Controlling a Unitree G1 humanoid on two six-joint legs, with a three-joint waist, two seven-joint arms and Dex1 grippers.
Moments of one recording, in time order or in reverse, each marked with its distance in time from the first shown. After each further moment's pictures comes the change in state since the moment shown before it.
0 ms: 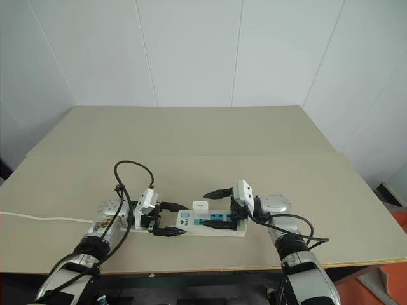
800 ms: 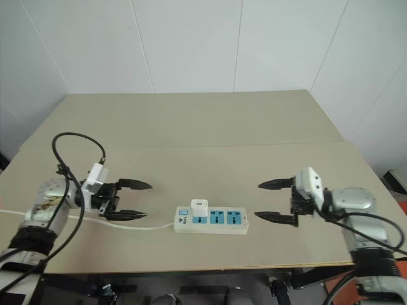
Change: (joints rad) left arm 0.026 0.425 0.006 -0.248 -0.279 0.172 -0.051; right arm 0.229 -0.520 -0.235 -0.538 0.152 0.357 -0.010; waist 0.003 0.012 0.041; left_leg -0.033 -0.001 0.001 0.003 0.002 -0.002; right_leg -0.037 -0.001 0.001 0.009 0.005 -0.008
